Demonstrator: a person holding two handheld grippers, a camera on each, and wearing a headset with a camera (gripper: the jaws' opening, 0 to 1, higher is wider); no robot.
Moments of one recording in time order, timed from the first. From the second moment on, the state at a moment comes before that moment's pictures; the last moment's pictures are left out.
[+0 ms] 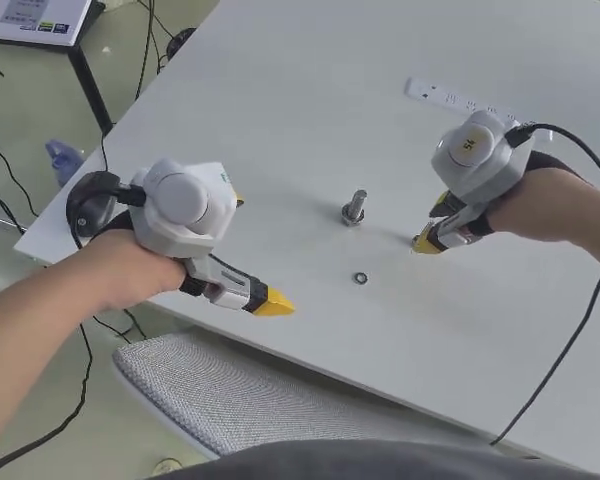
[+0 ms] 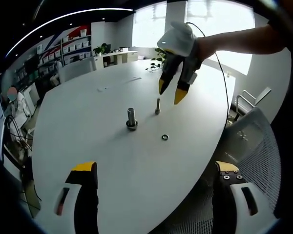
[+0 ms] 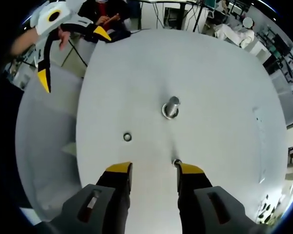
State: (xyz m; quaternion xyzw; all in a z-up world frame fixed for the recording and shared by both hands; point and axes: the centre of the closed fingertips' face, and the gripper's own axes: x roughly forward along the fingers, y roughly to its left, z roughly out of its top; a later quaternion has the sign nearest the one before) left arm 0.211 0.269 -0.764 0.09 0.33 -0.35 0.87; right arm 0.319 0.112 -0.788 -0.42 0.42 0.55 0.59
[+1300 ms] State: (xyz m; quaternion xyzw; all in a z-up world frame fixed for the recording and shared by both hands) left arm 0.213 0.273 -0.756 0.11 0.32 -0.35 0.87; right arm 0.278 0.149 -0.842 -0.40 0.41 0.58 0.59
